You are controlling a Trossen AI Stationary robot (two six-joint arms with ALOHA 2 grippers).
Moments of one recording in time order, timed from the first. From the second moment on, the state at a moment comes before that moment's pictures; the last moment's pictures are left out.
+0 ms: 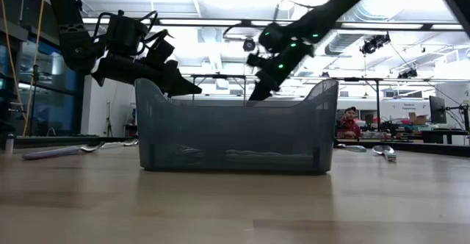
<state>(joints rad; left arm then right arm) 0.55 1.57 0.38 1.04 0.13 0.08 -0.62 1.91 1.41 -0.30 -0.19 -0.43</state>
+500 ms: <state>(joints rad) 0.55 1.57 0.43 1.02 0.13 0.08 -0.72 1.37 0.76 0.12 -0.12 -0.12</state>
